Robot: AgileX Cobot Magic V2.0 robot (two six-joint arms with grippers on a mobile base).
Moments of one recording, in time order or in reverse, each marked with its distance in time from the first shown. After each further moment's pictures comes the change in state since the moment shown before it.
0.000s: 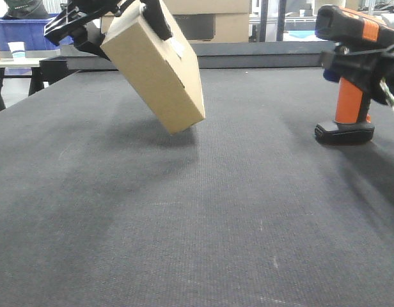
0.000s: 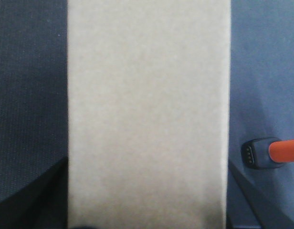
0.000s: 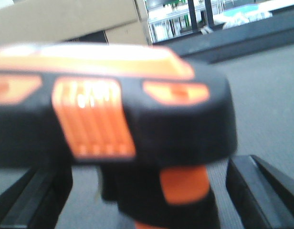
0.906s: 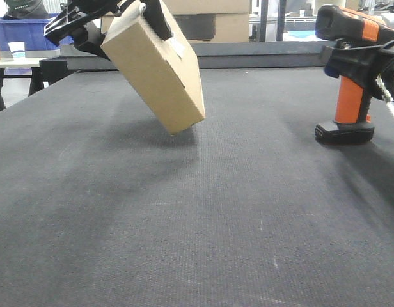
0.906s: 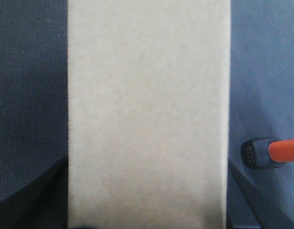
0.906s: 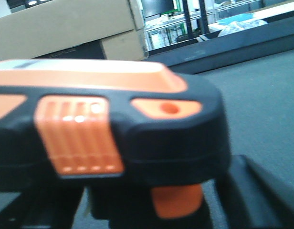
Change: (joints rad) left arm 0.000 0.000 0.000 0.000 0.000 0.000; right arm 0.000 0.024 -0.017 0.031 -0.021 0.000
